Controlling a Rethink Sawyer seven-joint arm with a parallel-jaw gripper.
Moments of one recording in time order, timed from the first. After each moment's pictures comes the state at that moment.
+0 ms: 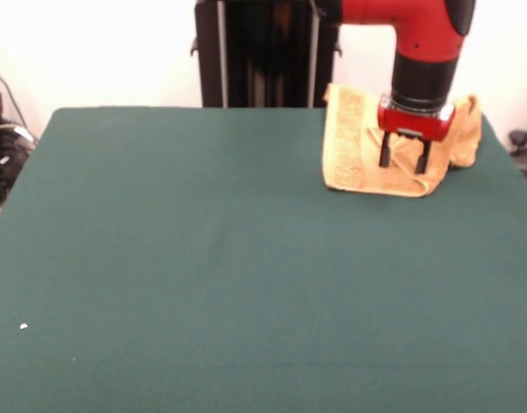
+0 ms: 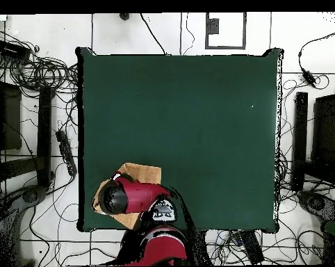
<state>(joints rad) 0.10 -0.46 0.00 1.96 0.06 0.06 2.25</state>
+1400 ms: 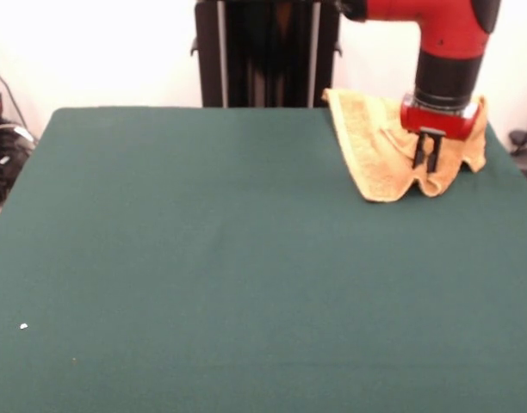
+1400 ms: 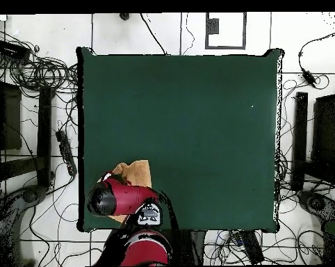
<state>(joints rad) 0.18 -0.46 -0.01 1.97 0.17 0.02 2.25</state>
